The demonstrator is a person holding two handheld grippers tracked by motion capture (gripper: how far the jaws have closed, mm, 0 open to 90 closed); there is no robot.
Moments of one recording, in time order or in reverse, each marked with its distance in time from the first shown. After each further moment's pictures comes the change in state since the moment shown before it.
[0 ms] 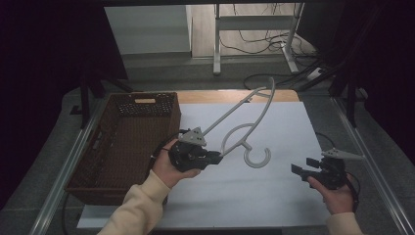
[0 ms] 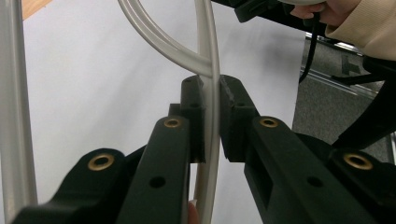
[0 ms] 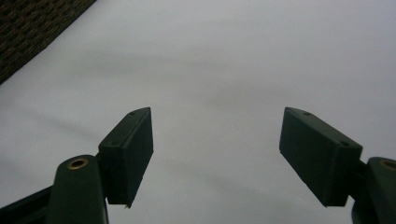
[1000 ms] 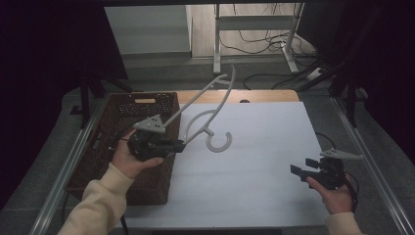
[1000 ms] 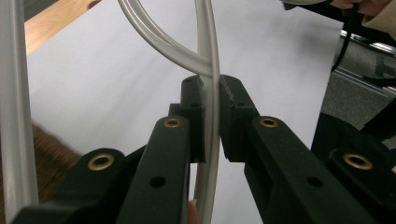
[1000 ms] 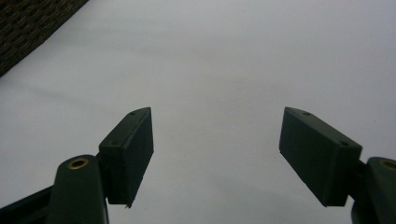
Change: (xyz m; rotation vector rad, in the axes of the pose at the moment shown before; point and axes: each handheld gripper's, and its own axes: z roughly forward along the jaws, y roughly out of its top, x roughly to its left) left arm 0.039 -0.036 -0.086 0.019 0.124 -0.075; right arm 0.001 -0.001 0.002 0.016 -0.002 -0.001
